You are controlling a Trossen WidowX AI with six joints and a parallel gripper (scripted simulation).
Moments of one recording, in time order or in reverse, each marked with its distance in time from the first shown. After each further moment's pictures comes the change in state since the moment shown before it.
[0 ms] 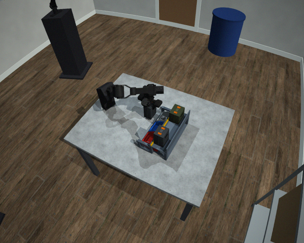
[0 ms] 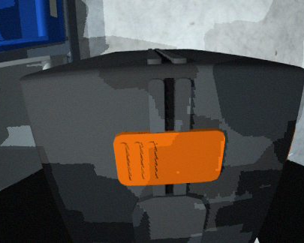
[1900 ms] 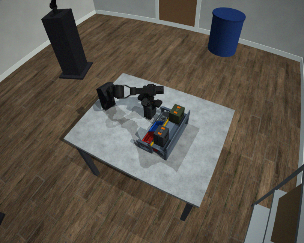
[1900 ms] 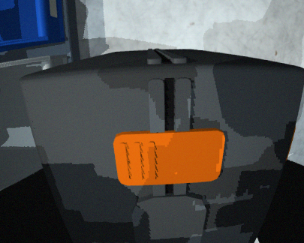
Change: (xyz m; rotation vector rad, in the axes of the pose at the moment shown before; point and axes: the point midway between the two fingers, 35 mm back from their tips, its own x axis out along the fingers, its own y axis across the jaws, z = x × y) arm 0.000 0.000 0.000 0.001 0.000 0.000
